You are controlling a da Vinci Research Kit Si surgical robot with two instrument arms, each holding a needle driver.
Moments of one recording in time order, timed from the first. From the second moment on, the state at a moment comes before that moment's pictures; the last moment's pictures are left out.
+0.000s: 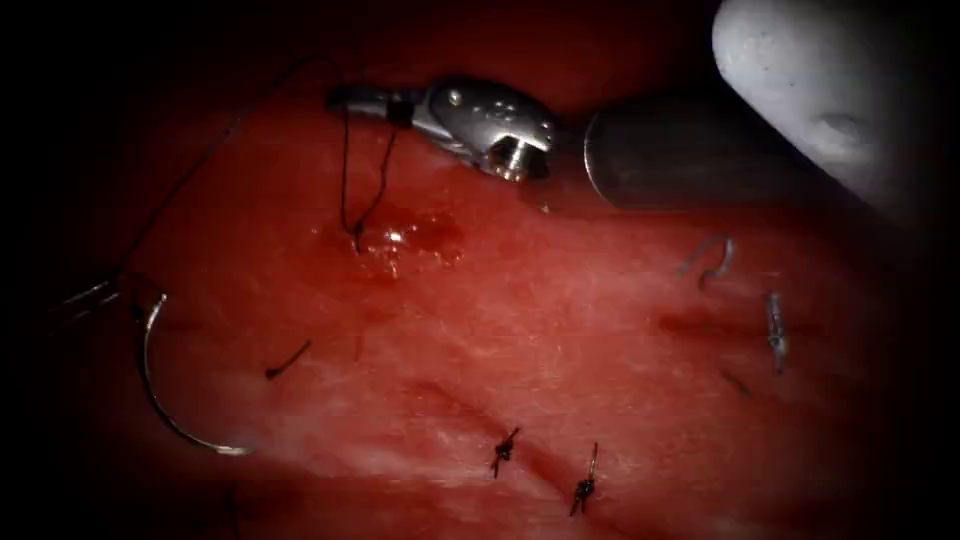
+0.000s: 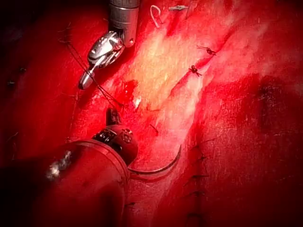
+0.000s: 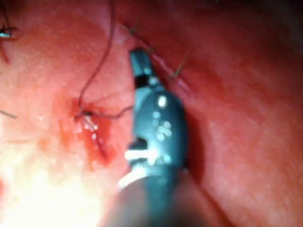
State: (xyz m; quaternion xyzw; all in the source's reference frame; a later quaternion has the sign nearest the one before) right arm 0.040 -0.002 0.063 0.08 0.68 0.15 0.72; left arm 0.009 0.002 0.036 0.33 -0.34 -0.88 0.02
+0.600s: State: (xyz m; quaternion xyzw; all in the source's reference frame) right arm 0.040 -0.006 0.060 0.09 0.72 0.13 0.67; left arm 0.007 0.007 0.051 0.22 -0.34 -0.91 0.00
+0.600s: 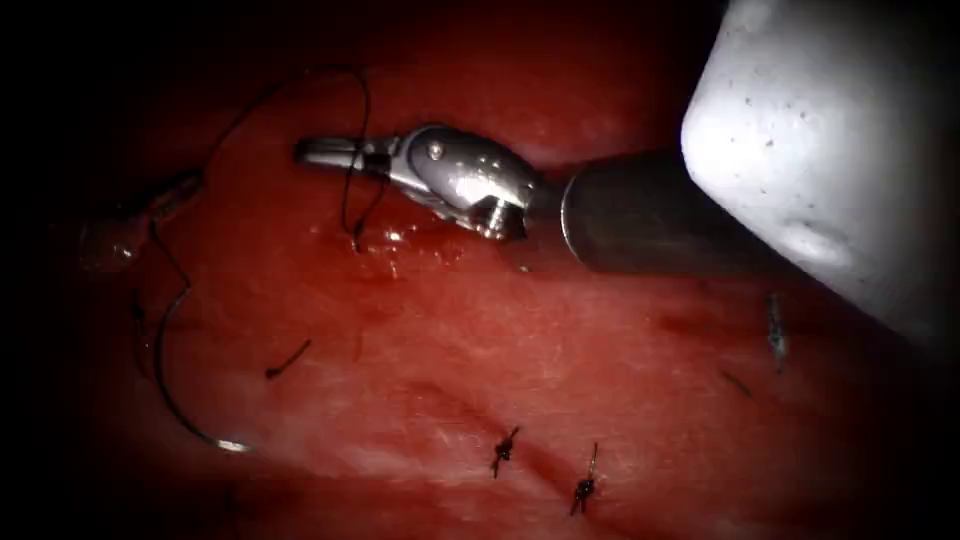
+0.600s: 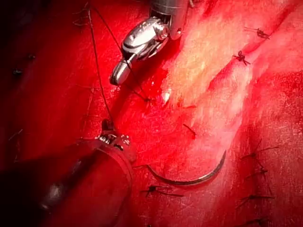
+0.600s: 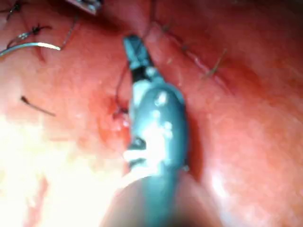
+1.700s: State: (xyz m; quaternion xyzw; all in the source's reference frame) right arm 0.042 -0.011 0.058 0.21 0.73 0.09 0.65; left arm 0.000 0.010 0.056 0.24 -0.33 -0.91 -0.02
